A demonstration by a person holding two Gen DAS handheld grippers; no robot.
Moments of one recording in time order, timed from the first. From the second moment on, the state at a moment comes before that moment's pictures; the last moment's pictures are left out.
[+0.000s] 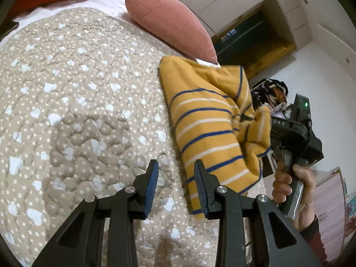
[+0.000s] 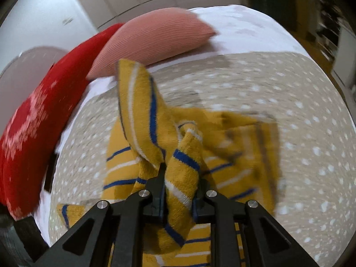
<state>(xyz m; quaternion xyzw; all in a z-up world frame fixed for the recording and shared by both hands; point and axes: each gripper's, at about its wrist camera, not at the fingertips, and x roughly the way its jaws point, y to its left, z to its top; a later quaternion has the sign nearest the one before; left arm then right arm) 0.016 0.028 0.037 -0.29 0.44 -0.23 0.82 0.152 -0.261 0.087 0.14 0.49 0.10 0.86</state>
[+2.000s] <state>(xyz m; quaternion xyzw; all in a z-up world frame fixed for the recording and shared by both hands) 0.015 -0.017 0.049 -0.14 0.45 -0.16 0.87 0.090 -0.263 0.100 0.13 0.45 0.09 0.88</state>
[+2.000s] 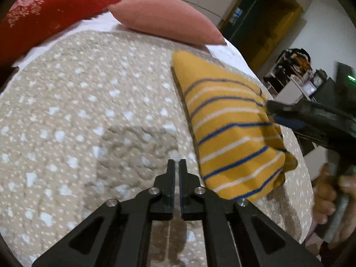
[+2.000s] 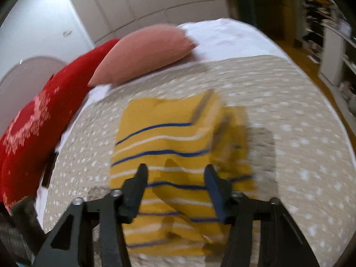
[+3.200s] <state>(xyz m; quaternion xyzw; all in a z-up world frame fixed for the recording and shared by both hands) -0.008 -0.005 0.063 -0.10 0.39 -0.07 0.91 -0.048 -0.241 0.063 0.03 0.44 0.12 0.89</state>
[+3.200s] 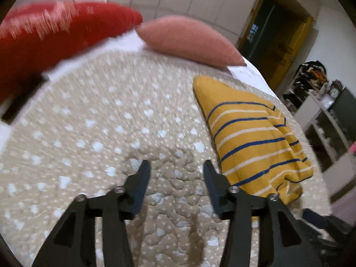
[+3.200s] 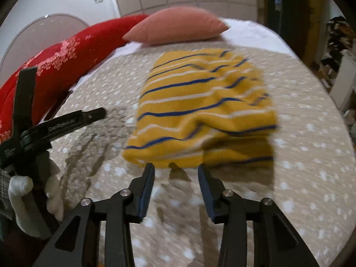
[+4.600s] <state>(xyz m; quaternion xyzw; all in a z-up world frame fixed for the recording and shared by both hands) -0.160 -0.085 0.116 -0.02 0.38 -0.04 0.93 -0.154 -0.339 0.080 0.08 0.36 0.01 0.93</state>
